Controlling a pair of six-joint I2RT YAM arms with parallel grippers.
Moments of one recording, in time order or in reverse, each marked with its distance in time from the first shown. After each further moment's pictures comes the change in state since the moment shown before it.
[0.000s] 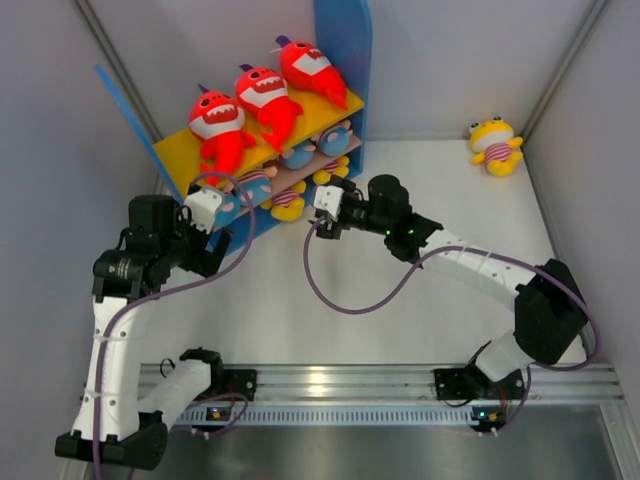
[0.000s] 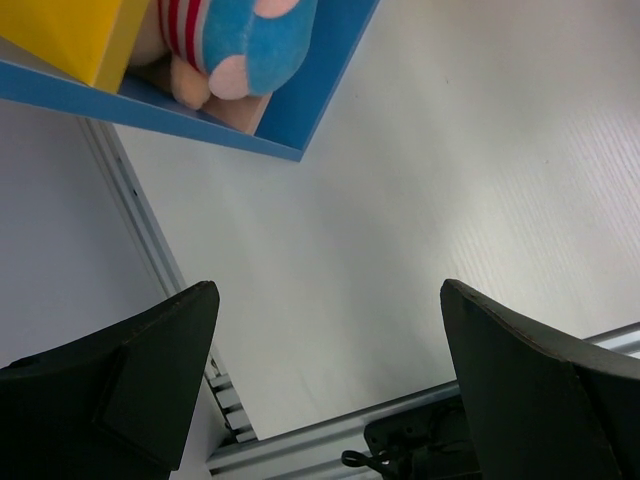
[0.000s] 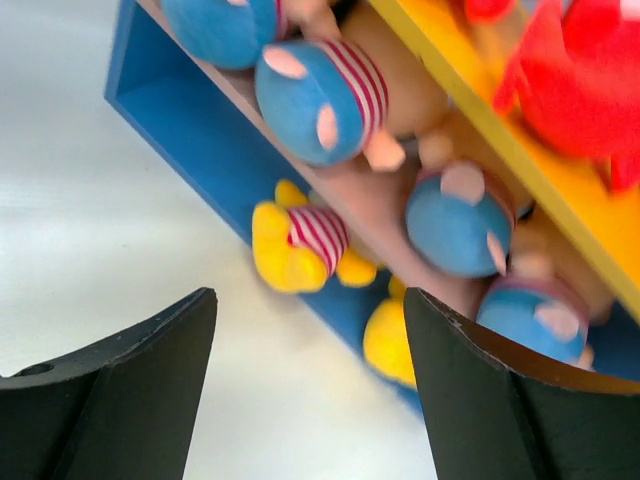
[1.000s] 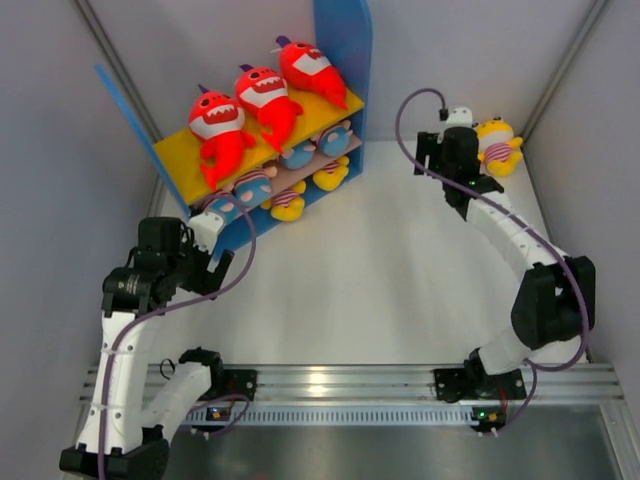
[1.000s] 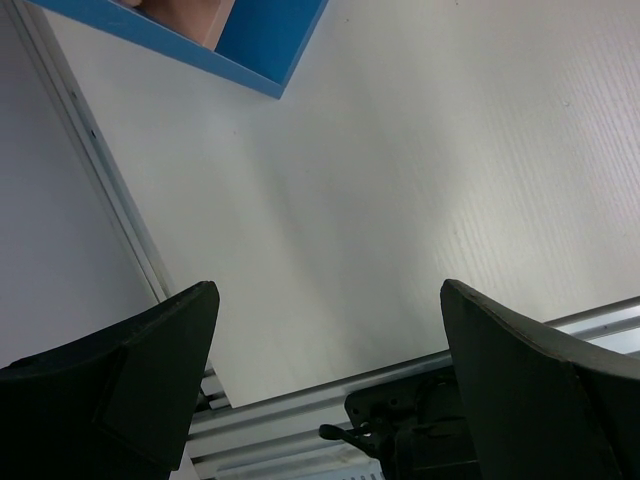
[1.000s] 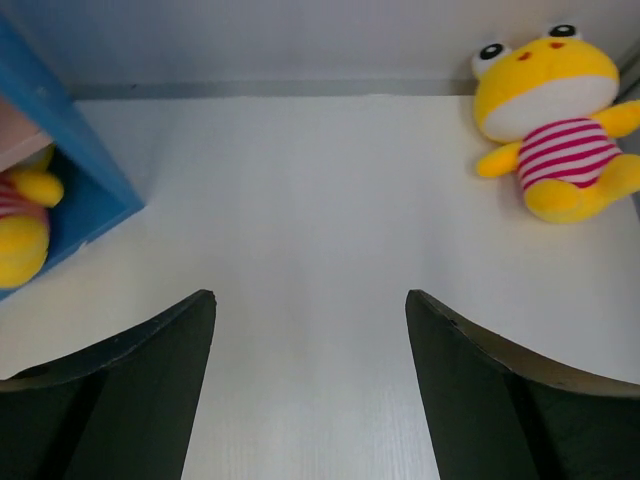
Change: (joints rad) left arm 0.012 -0.104 -0.196 -0.006 -0.034 -0.020; right arm -0.477 0.005 0.127 -0.329 0.665 0.780
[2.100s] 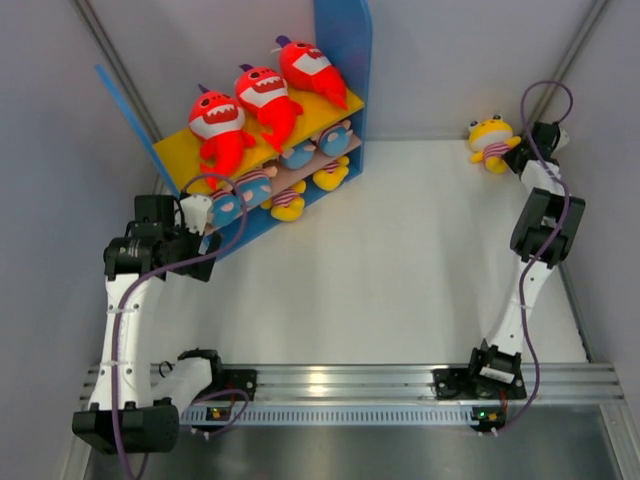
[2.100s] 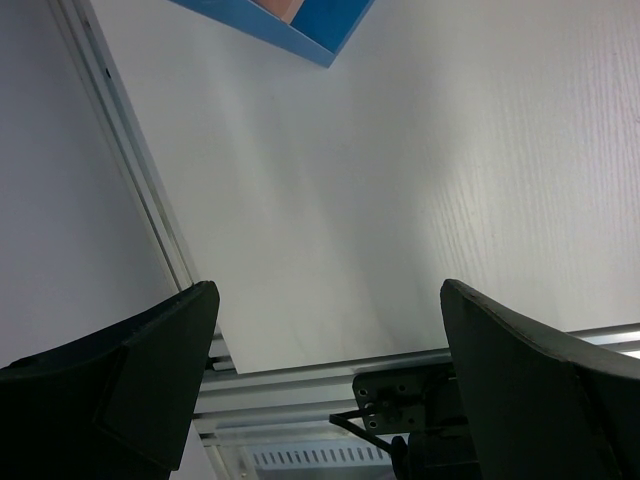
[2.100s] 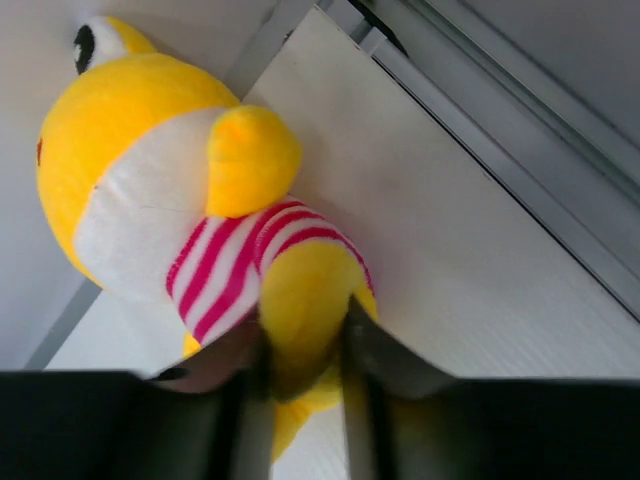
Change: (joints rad) left arm 0.134 0.169 0.077 -0.005 -0.026 0.000; right arm -0.603 0.898 0.748 -0.053 -0.270 0.551
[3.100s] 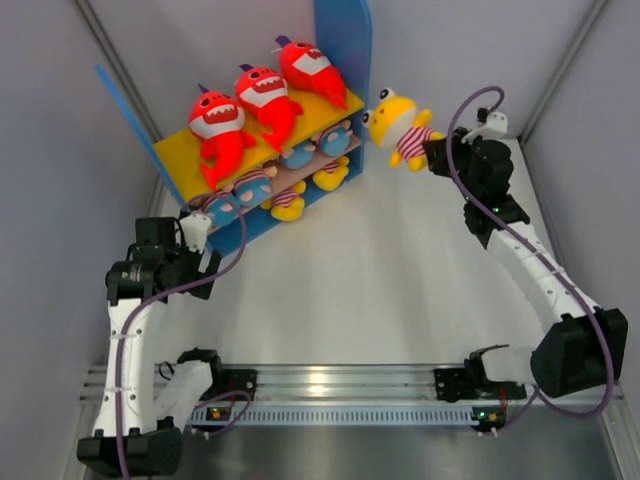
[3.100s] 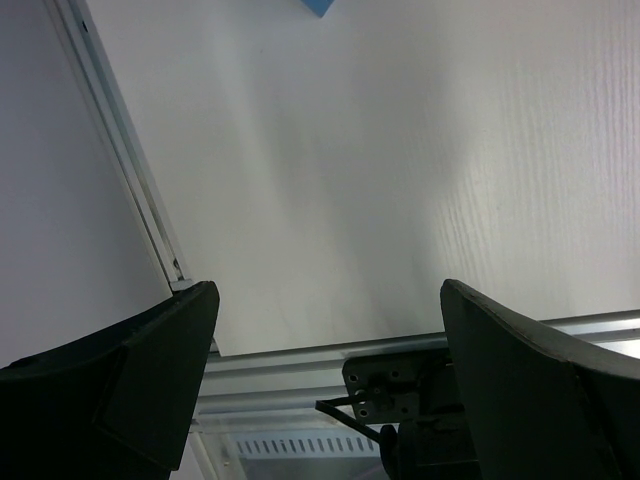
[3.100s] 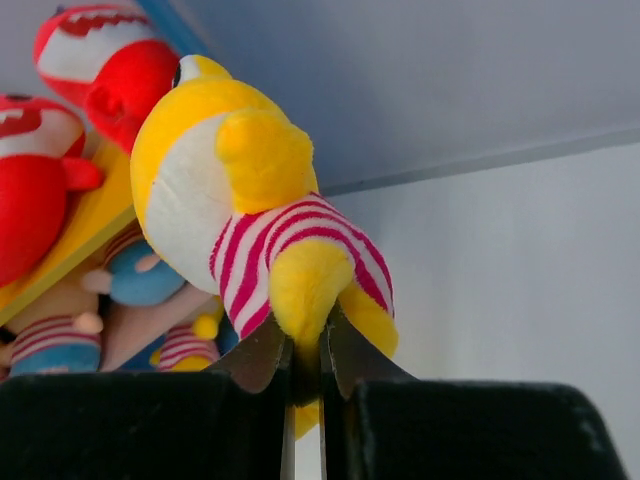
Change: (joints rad) left arm 0.013 -0.129 -0.124 -0.007 -0.011 0.001; right arm 0.507 -1.133 -0.883 0.287 0.026 -0.167
